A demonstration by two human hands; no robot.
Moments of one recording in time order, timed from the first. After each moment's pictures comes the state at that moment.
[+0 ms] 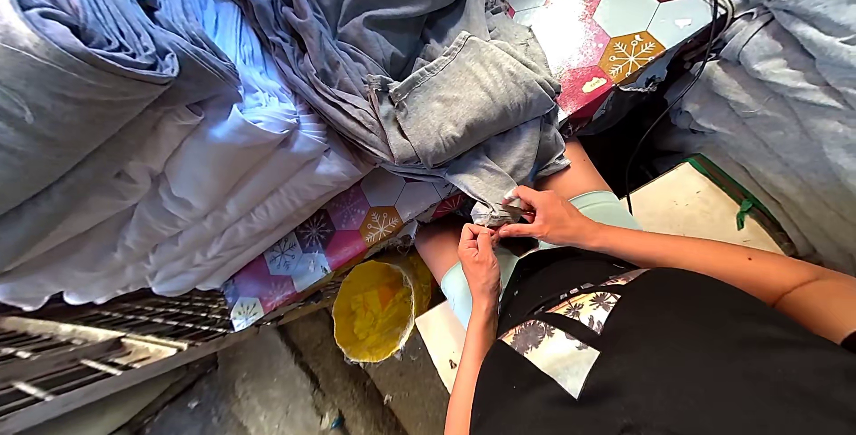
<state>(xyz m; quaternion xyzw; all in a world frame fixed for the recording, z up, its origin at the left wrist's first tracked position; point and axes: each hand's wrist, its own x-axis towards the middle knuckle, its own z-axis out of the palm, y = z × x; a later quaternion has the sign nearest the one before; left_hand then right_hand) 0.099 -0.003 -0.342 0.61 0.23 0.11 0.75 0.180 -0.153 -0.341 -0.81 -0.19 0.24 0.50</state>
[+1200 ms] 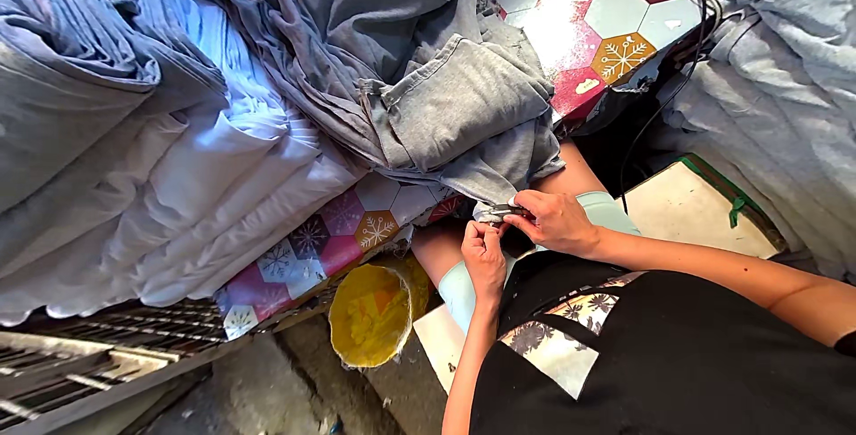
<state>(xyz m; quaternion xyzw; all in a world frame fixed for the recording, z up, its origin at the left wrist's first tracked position) 0.107 -0.012 -0.342 0.67 0.18 0.12 0.71 0.168 -0.156 -0.338 -0.89 -0.26 0.00 0.37</state>
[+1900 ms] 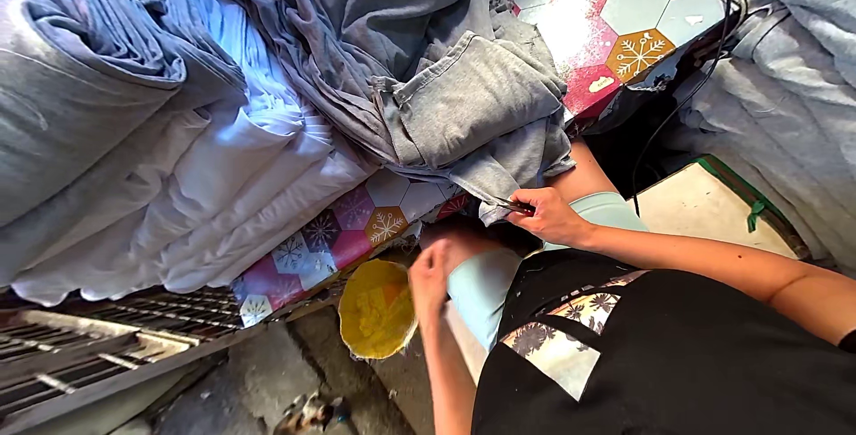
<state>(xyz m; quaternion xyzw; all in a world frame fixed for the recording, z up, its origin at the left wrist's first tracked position) 0.077 0.091 -0.309 0.80 0.30 -0.06 0.51 0.181 -0.138 -0.333 -0.79 -0.18 0.17 0.56</state>
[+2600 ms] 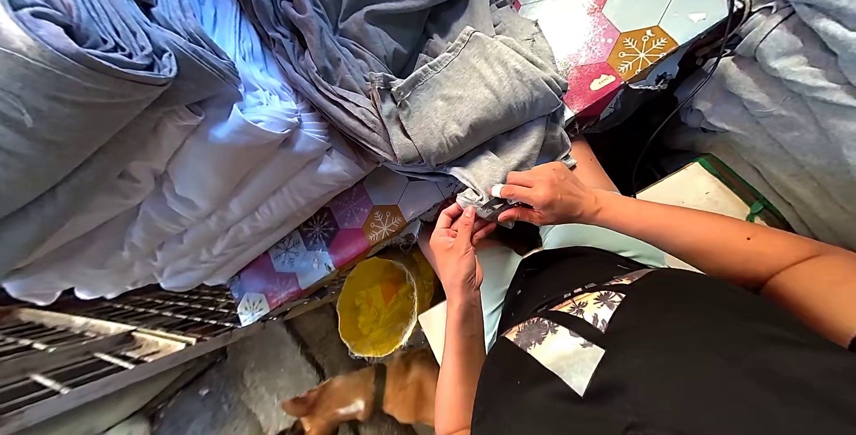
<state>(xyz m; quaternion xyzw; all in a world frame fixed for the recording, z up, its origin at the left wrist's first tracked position) 0.126 0.021 -0.285 0.54 0.30 0.08 0.78 0.226 -0.147 -0.334 -0.77 -0.51 -0.15 0.36</state>
